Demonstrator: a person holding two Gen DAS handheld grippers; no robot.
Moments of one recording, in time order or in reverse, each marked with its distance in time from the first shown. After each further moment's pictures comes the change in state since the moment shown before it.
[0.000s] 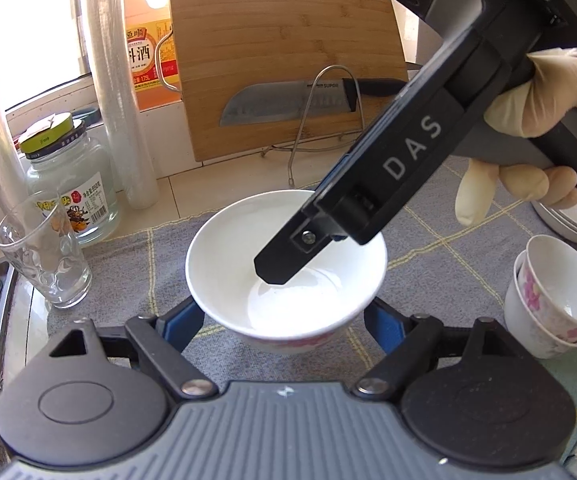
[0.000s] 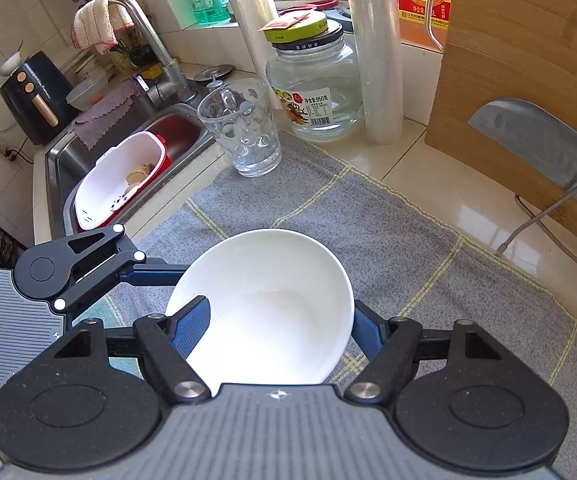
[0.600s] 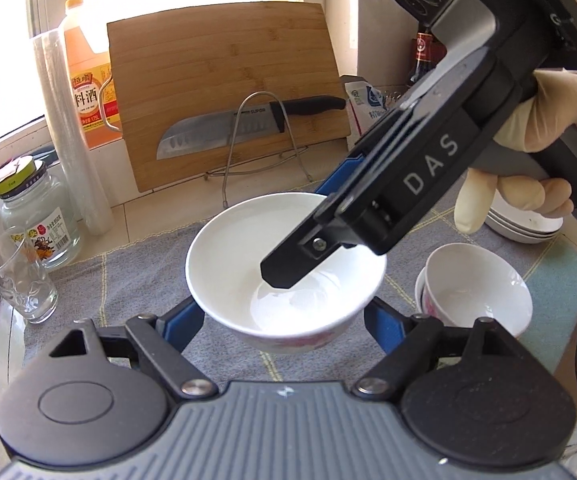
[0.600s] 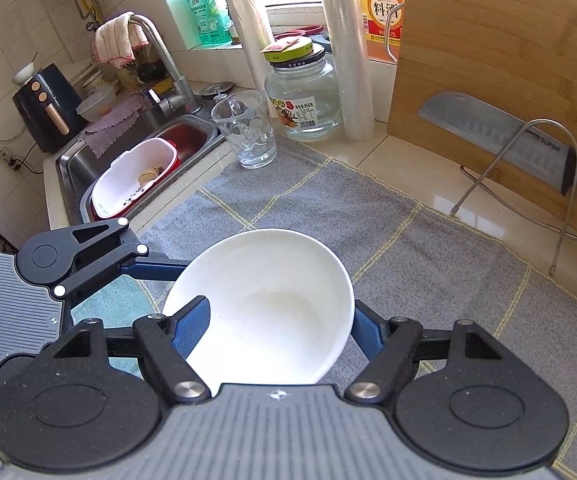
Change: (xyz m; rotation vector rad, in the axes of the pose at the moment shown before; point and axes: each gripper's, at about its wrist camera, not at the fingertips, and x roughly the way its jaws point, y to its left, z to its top) left arm -0.036 -0.067 0.006 0.066 -0.027 -0.049; right arm -0.075 0.004 -0.062 0.011 -0.075 -0.032
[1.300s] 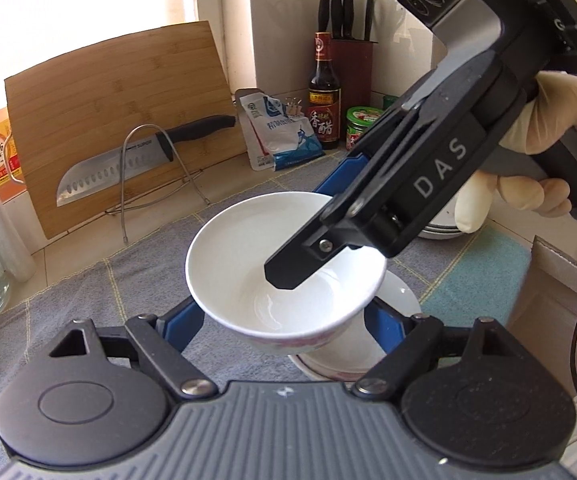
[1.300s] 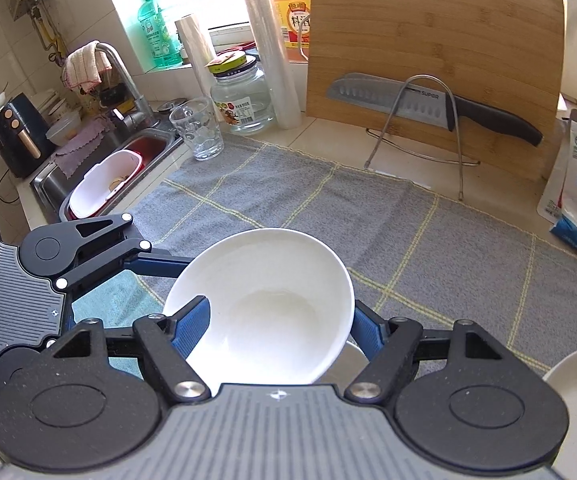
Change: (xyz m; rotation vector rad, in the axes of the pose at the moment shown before) left arm -0.001 -0.087 0.014 0.131 -0.019 -0.147; right arm -0.078 -0.018 -0.081 0.112 -0.061 -0.114
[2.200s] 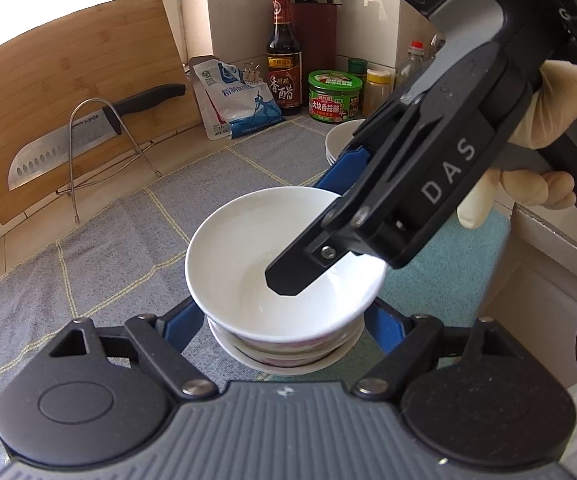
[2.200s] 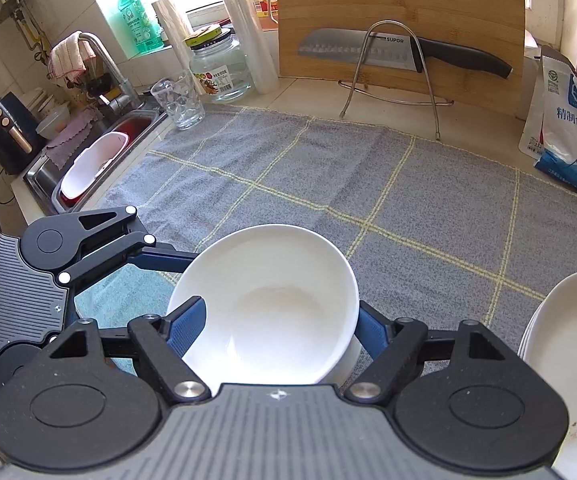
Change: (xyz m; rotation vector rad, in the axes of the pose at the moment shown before) left arm 0.024 -0.031 -0.005 0.034 0.086 -0.055; right arm -0.002 -0.023 -0.046 0.063 0.048 0.004
